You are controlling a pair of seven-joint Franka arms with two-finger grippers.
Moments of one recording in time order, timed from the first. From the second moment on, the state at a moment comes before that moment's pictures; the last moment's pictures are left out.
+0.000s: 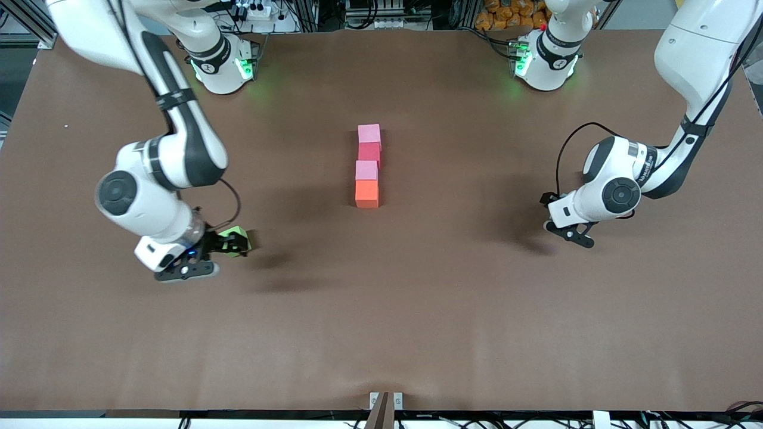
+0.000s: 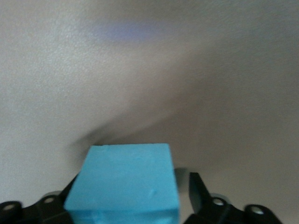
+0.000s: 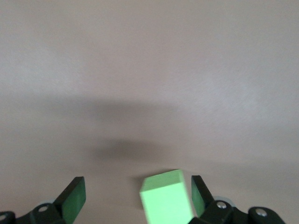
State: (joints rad) left arm 0.40 0.50 -0.48 -2.15 0.42 2.29 0.07; right arm 0.15 0.41 0.03 -1.80 0.08 2.29 -0.07
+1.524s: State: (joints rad) left arm -0.10 0.72 -0.49 -1.61 0.27 2.11 -0.62; right arm 0.01 0.04 -0.01 -1.71 0.03 1.85 0.03
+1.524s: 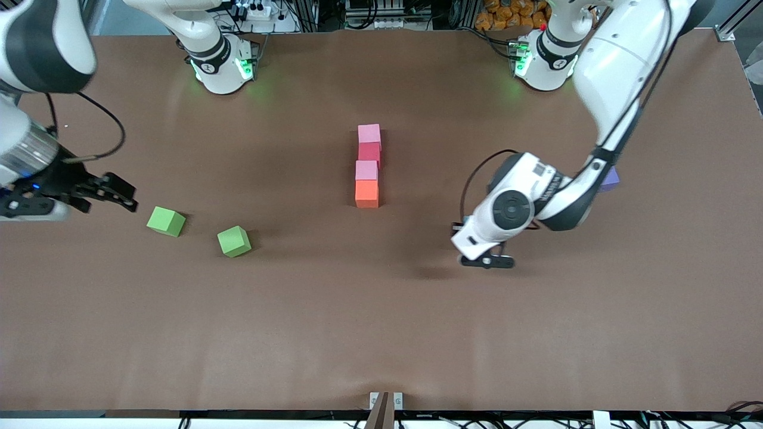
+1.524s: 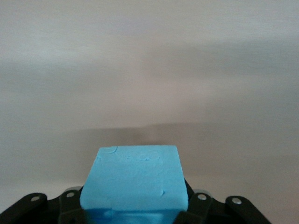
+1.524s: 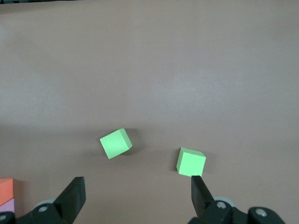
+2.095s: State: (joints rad) left arm -0.37 0.87 -0.44 -1.39 0.25 2.11 -0.72; right arm 0.01 0.04 -0.03 -1.57 0.03 1.73 0.08
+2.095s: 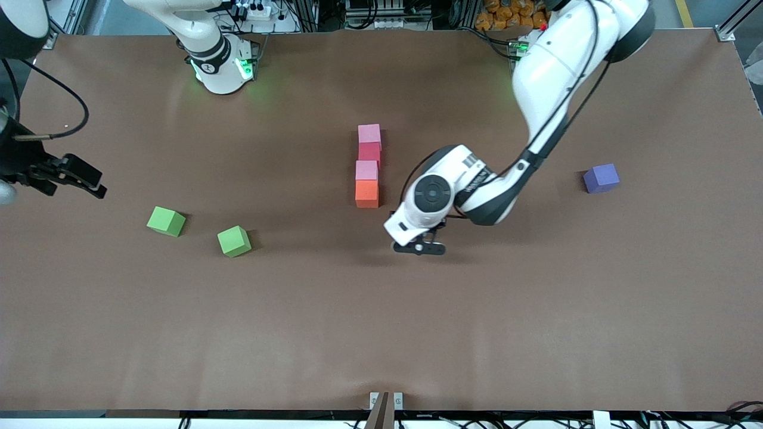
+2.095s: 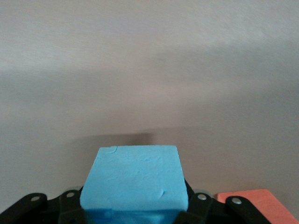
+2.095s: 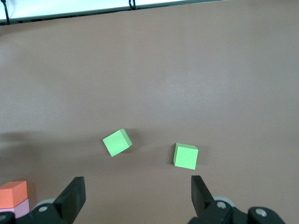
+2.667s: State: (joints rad) left arm -0.51 0.96 -0.39 -1.29 0.24 2.20 -0.79; right arm 0.01 0.04 -0.04 -1.56 0.01 1.71 0.00
